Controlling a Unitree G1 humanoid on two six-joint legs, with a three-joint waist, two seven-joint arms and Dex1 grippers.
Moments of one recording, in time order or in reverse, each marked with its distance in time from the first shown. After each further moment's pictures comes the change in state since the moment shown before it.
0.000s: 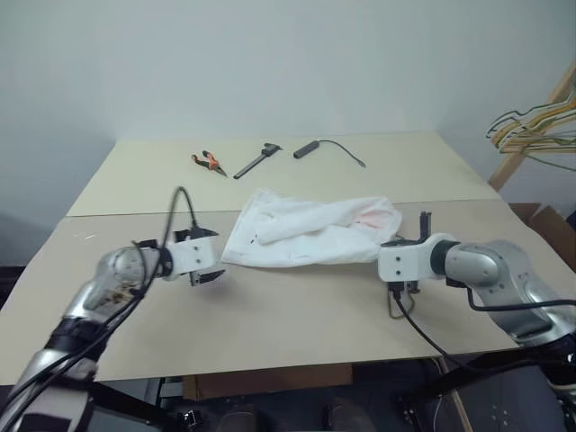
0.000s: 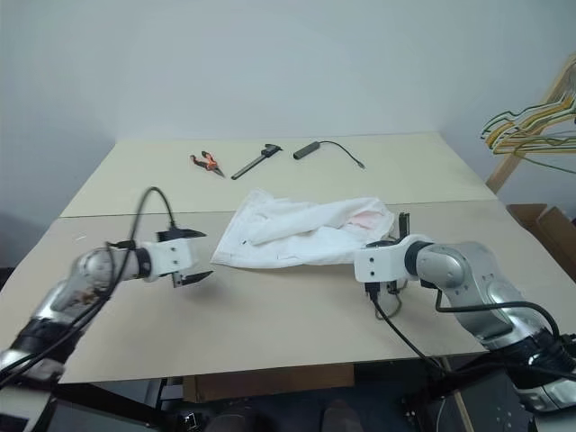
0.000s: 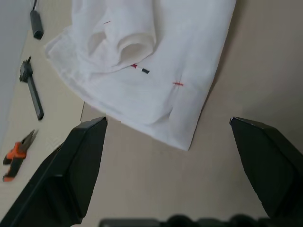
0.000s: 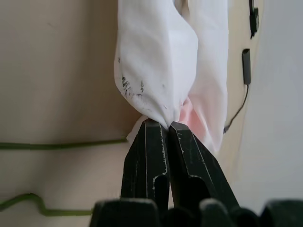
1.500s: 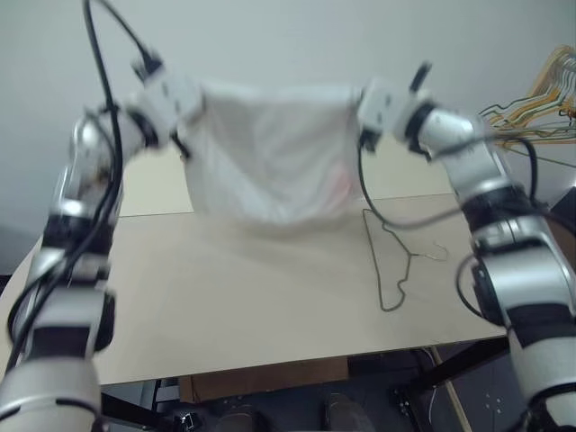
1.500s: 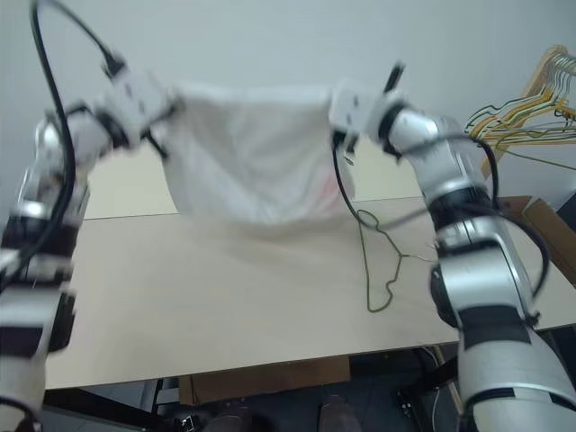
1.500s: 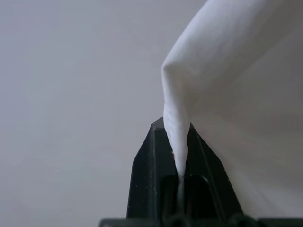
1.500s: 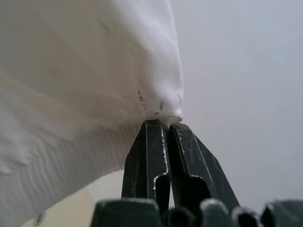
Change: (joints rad) left arm -0.866 -0.061 0.142 0.419 -0.018 0.165 0.493; right arm -1.115 0.480 -0.004 1.366 -0.047 -0.429 -0.694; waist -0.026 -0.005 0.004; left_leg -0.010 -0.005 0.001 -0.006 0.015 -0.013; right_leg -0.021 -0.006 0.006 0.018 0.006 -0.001
